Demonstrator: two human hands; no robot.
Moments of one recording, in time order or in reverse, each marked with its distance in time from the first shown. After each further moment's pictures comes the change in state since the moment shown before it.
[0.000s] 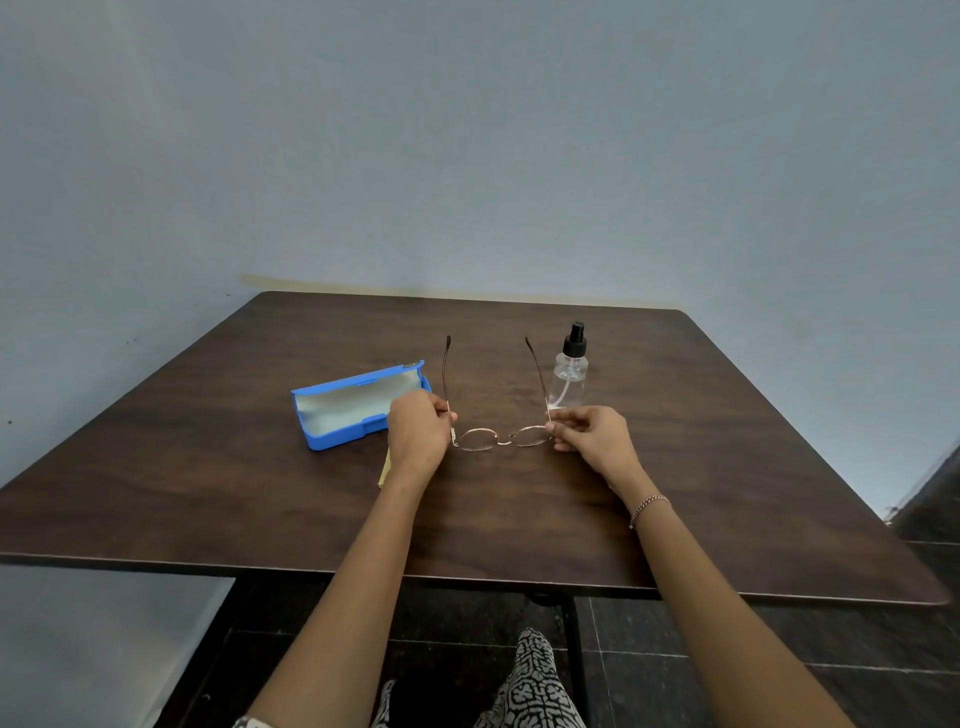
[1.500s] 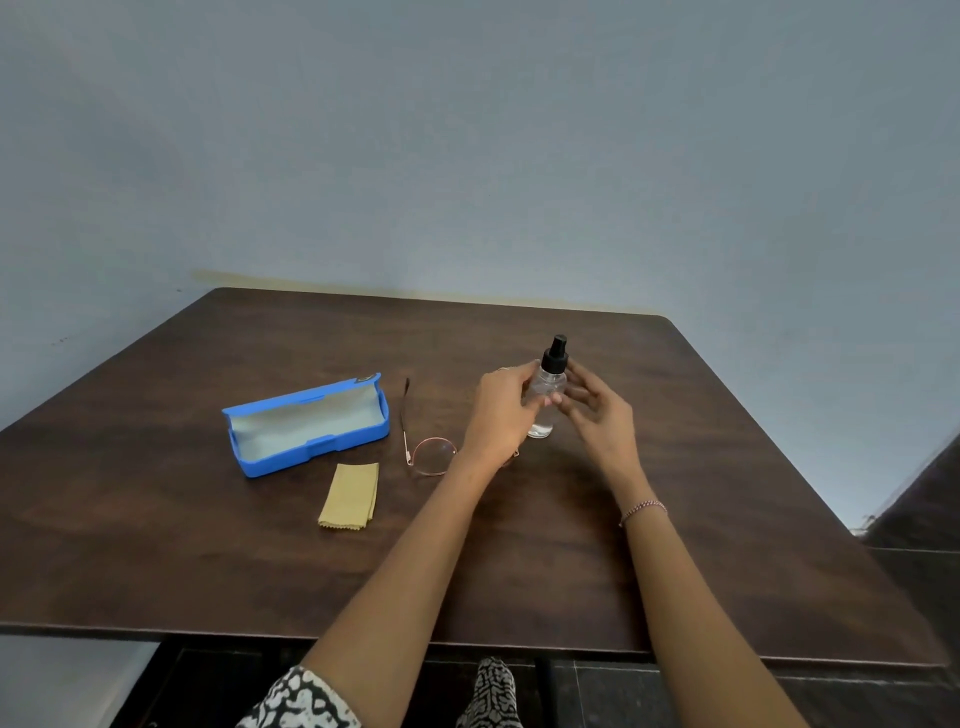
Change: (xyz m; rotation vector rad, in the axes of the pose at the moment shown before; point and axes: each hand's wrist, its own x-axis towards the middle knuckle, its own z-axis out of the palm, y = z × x) left_hand 0.011 0.089 0.088 -0.157 -0.173 0.458; right_hand 0.037 0.000 -0.034 0.130 0.128 -0.258
